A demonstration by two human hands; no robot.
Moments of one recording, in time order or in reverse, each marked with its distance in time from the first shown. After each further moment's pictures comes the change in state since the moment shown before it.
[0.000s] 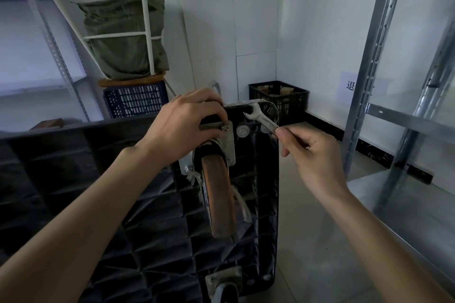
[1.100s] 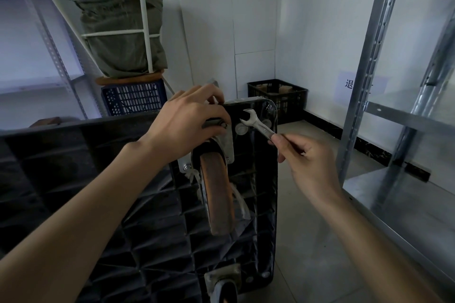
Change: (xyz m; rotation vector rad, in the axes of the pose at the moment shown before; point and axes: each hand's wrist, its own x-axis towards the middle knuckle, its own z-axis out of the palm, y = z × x) left_hand 0.003 0.002 0.004 0.105 -0.033 0.055; right_hand -0.013 0.008 0.006 0.049 -0.016 0.090
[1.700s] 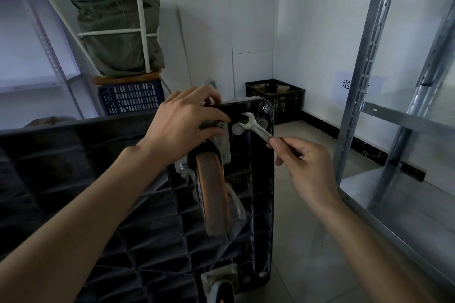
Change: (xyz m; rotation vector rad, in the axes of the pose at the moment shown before) left_hand -0.002 0.002 0.006 0.023 0.051 -0.028; right_hand -0.002 0.008 -0.001 -0.005 0.009 0.005
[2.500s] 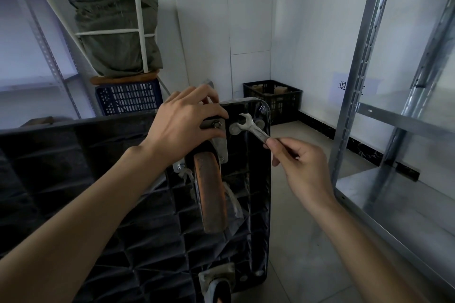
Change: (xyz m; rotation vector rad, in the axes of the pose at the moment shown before) left_hand 0.002 0.005 0.003 -0.002 0.015 -0.027; right_hand -0.002 -0.002 0.000 0.019 0.005 0.015
